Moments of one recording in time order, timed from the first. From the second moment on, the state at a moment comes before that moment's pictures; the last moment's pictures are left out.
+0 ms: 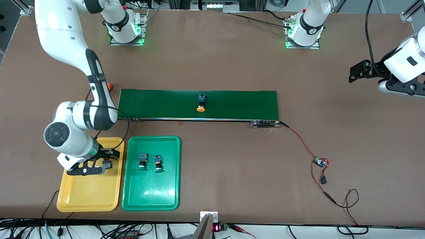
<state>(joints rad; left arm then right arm) 0.13 0.08 -0.20 -1.49 -0.01 1.45 0.06 0.30 0.72 -0.22 -1.38 0.09 2.10 0.02</state>
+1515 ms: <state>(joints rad) 0.00 0.00 -0.05 -1.61 -0.02 1.57 0.06 0.69 0.32 -0.21 -1.80 0.10 1.96 0.50</state>
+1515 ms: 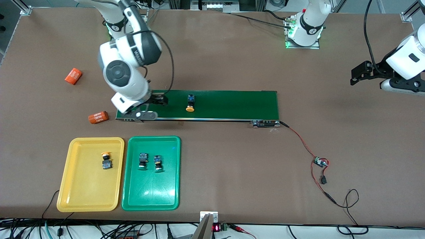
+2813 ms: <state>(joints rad) -0.01 0.00 -0.05 -1.62 -0.02 1.57 0.06 0.88 0.54 -0.21 -1.81 0.10 2.20 0.79</state>
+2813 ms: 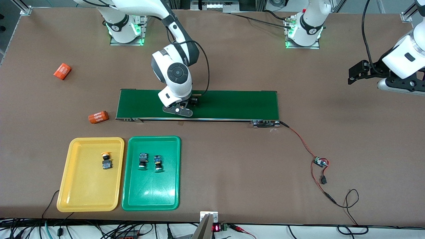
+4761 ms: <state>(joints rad) -0.01 0.00 -0.05 -1.62 -0.02 1.57 0.06 0.16 0.76 -0.26 -1.46 0.05 2.23 -0.24</state>
